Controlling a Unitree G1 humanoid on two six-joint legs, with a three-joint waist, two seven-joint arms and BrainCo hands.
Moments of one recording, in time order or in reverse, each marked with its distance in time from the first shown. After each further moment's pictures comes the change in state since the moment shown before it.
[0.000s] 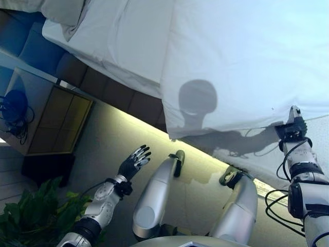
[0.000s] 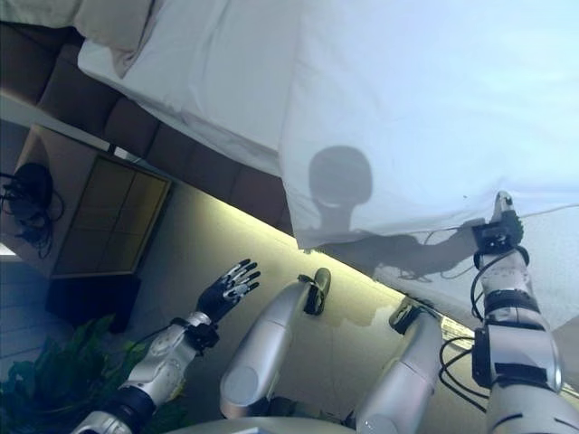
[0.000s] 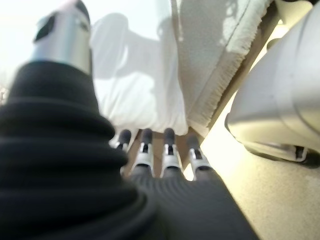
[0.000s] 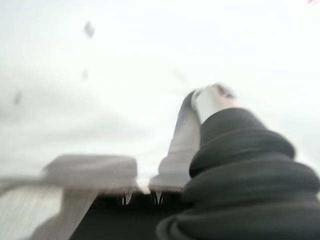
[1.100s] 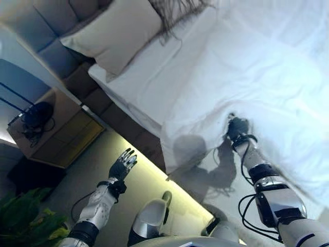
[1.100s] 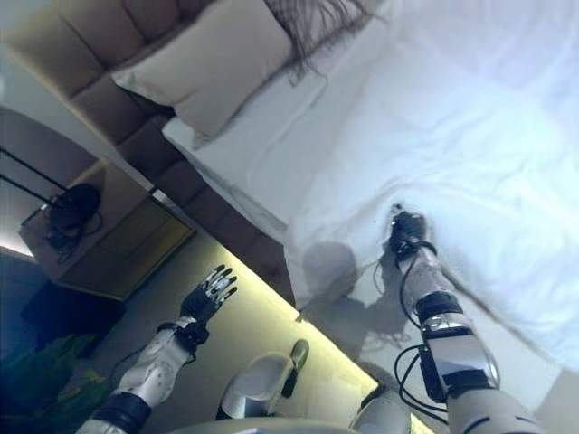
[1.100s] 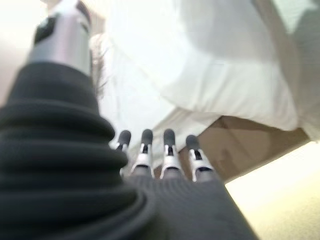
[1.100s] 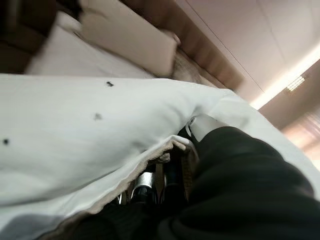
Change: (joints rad) left arm 0.047 -0.053 0.167 -0.004 -0.035 0.134 0.179; right arm 0.120 0.302 0.237 -0.227 -0.348 0.028 -0.085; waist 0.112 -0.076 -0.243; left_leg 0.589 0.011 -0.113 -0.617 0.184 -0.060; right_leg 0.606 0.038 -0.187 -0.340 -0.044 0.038
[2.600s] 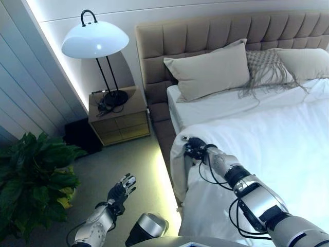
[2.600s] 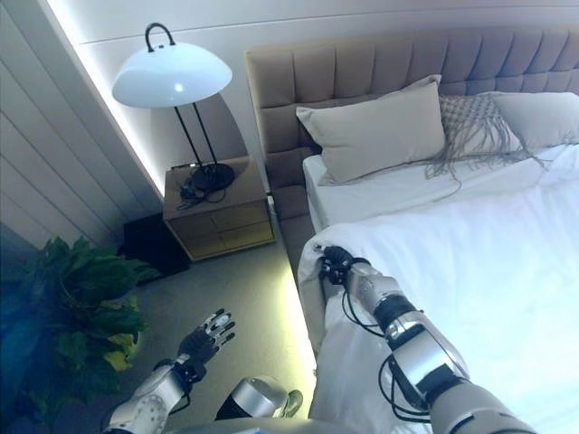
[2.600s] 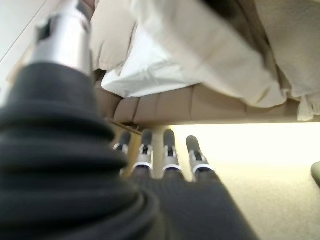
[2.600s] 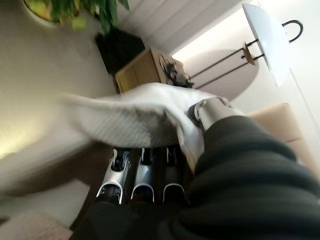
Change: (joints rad) left arm 0.170 -0.004 0.039 -0.039 0.038 0.155 0.013; right arm -0.052 0.167 0.387 0.008 -0.173 0.231 -0.056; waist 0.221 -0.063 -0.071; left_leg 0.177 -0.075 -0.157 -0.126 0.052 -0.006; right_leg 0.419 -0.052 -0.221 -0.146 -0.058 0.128
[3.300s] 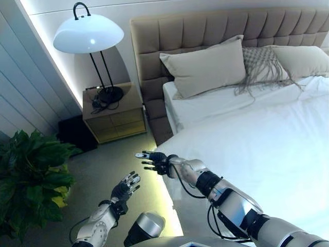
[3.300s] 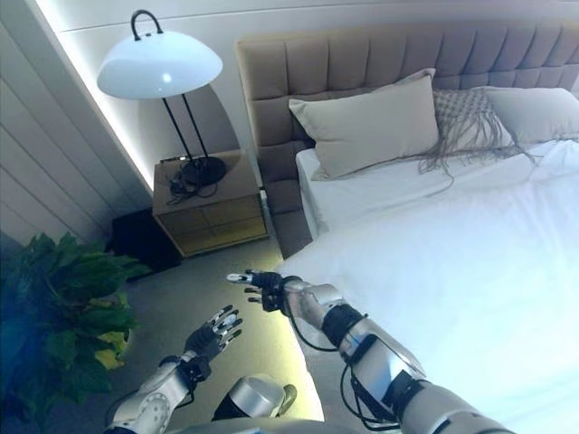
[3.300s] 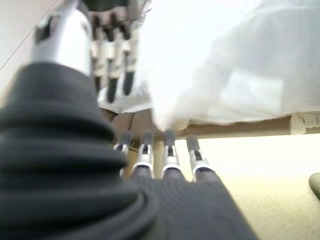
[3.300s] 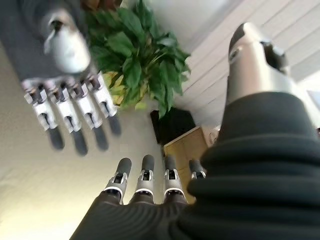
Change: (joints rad) left arm -0.010 0.008 -0.045 -0.041 0.022 -0.004 -0.003; right arm 0.001 0.214 0.202 -0.182 0.033 0.162 -0.060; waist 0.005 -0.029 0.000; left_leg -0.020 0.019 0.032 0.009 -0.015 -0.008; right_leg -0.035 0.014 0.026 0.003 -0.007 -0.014
